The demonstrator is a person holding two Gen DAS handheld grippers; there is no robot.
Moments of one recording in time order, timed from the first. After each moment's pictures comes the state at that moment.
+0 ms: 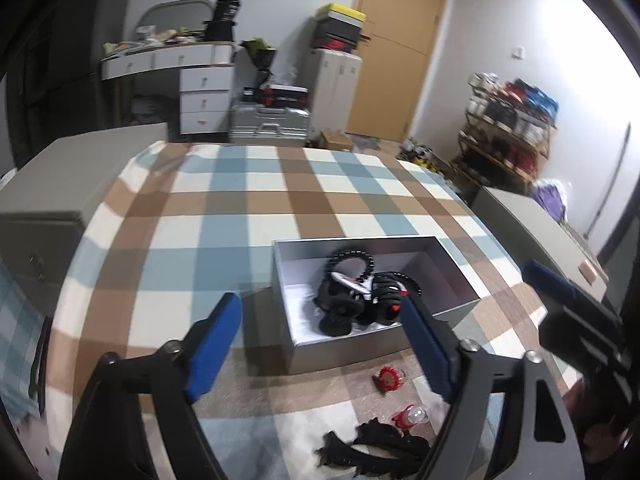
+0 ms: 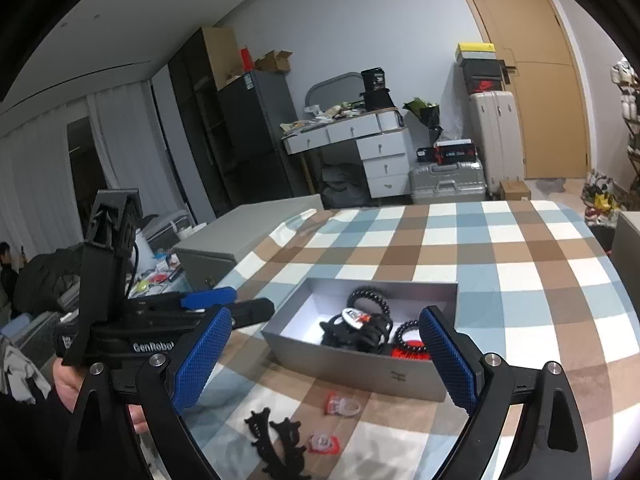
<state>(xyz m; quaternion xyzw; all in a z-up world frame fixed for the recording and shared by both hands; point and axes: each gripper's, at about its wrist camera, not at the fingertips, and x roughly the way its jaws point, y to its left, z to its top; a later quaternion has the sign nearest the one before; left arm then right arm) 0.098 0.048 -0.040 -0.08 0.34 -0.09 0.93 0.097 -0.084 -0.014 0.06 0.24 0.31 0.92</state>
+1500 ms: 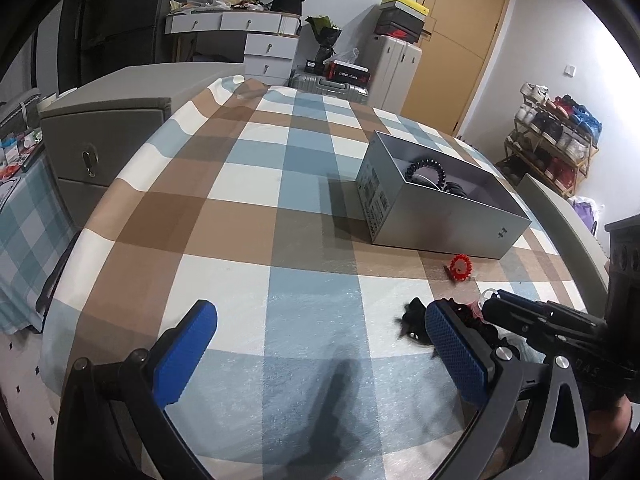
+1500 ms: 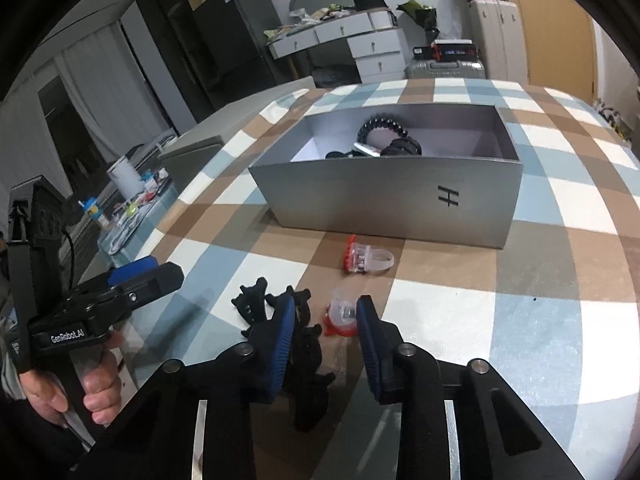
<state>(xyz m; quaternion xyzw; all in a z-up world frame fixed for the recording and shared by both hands) 0.020 0.086 -0.097 -0.12 0.37 -0.01 0.92 0.087 -0.051 -0.098 0.03 0.41 0.30 0.86</state>
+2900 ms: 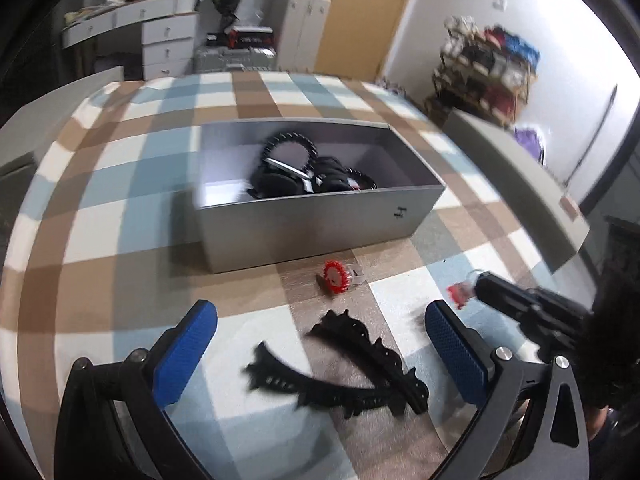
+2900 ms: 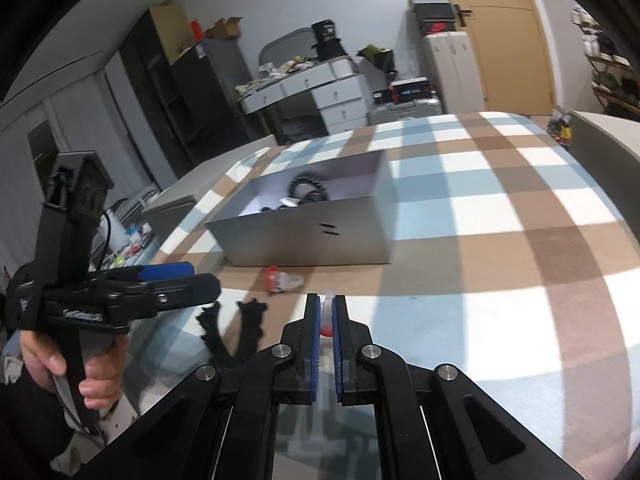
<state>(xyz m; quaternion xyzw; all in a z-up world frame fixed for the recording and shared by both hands) 0.080 0.001 -0.083 -0.05 0.44 -0.16 0.88 0.063 -0.136 -0.085 0.09 0.34 0.25 0.90</state>
